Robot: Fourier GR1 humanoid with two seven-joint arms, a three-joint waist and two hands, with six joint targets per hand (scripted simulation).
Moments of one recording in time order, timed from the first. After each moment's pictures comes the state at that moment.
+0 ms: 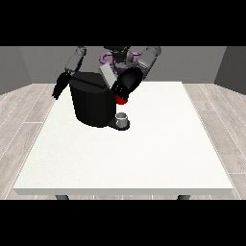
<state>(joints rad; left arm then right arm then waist) -1.30 0.50 0.12 -0.63 -0.84 -0.27 -0.23 -0.51 -0.09 -0.06 -1.26 0.18 -0.20 0.01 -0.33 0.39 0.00</state>
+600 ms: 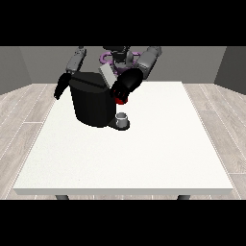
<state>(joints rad) -1.29 0.55 0.09 -0.65 -0.90 -0.22 -0.31 -0.52 -0.08 -0.03 -1.29 0.21 -0.22 0.02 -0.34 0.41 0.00</state>
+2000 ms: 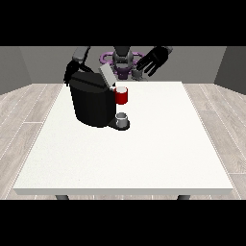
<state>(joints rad) -0.98 0.26 0.22 -0.64 -0.71 -0.22 -0.29 -0.24 -0.06 -0.07 -1.21 0.15 -0.18 -0.04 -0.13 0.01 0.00</state>
